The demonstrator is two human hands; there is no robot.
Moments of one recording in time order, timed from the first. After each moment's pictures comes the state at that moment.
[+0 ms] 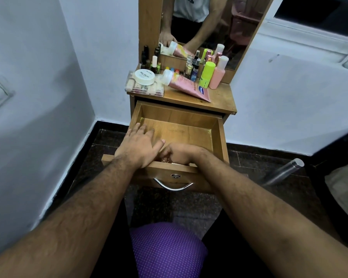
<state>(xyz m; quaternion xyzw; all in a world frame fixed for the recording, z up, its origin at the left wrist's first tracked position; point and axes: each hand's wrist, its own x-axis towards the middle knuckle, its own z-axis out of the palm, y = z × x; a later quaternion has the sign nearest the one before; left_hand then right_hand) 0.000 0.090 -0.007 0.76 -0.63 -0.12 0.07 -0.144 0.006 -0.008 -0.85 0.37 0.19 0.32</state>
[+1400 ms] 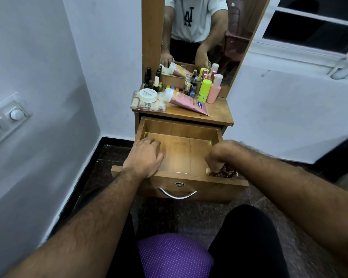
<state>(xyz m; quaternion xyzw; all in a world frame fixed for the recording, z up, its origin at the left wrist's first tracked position) -0.001 0.096 0.004 0.74 -0.65 -0.10 0.14 -0.196 0.017 0.082 -0.76 0.45 0.46 -0.01</state>
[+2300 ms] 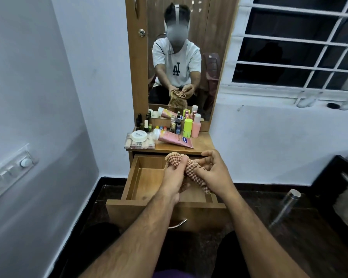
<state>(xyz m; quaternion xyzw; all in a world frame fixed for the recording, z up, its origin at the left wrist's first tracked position) -0.126 0.093 0.080 0.54 -0.24 -0.56 0.59 -0.249 0.064 0.095 -0.68 0.48 -0.41 0.37</state>
